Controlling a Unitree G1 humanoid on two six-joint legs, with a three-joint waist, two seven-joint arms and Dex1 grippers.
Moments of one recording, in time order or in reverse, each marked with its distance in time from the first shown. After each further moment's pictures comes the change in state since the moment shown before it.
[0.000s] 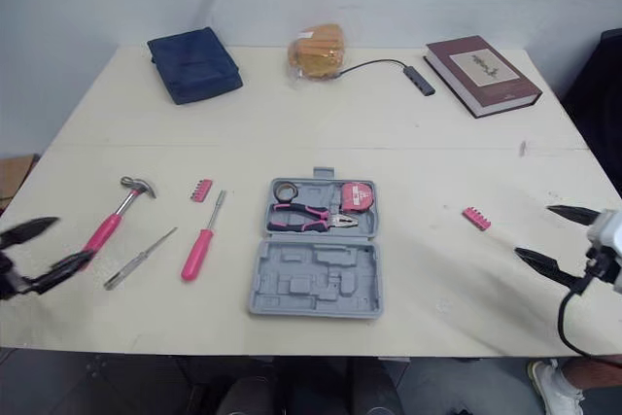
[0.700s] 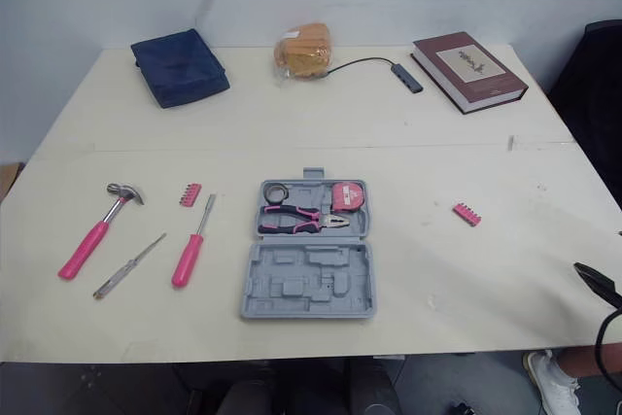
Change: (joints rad) left arm -0.046 0.154 0.024 0.602 0.094 -0.235 0.129; right arm -0.006 0.006 -0.046 0.221 0.055 -0.182 -0.034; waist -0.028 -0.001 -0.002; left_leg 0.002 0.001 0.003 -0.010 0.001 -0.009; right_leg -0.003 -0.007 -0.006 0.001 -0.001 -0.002
